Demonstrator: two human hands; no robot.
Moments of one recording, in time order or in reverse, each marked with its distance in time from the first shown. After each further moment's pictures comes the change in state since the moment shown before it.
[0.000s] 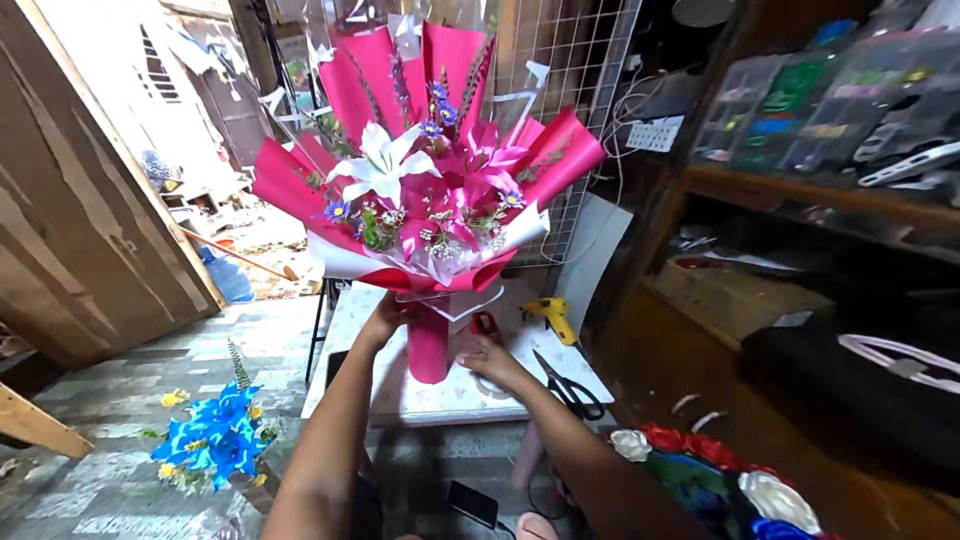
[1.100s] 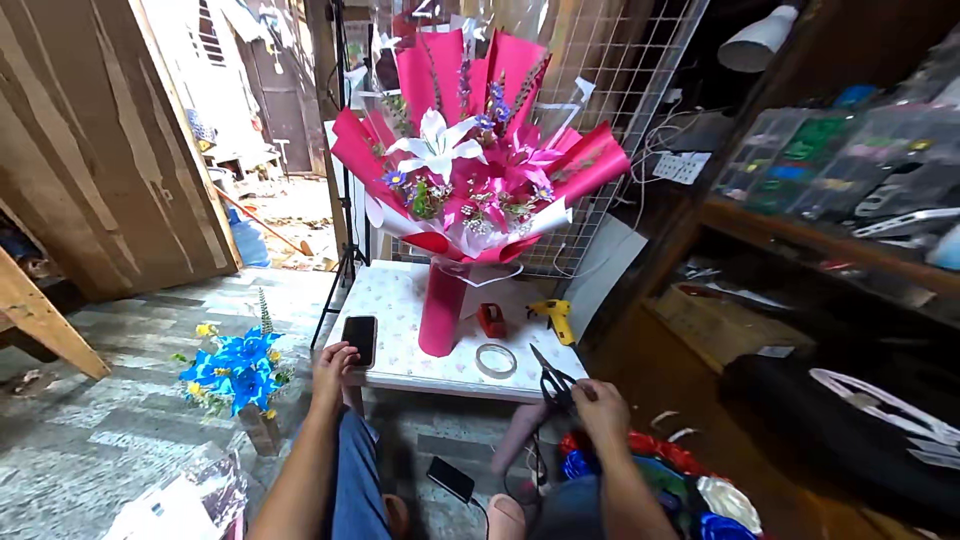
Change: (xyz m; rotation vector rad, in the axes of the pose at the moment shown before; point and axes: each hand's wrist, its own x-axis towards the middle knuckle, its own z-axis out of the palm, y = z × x) left_hand -0.192 -0.052 -0.025 -0.315 0.745 -0.147; right_hand -0.132 0.077 -0.073 -0.494 0.662 0.067
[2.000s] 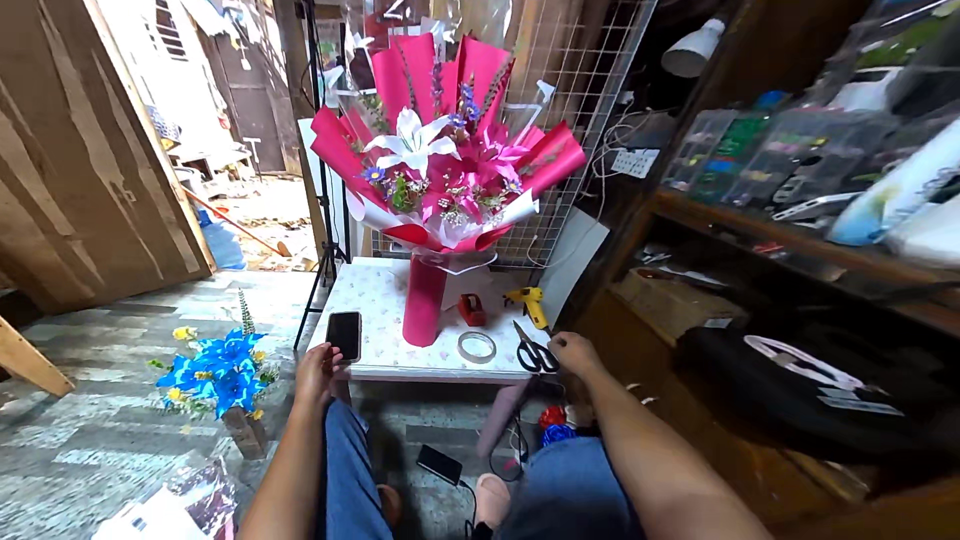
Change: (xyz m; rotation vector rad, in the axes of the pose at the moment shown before) left_hand 0.003 0.002 -0.005 -0.101 0.102 -0.242; right_hand 0.076 -0.014 -0.025 -0.237 -0.371 0.056
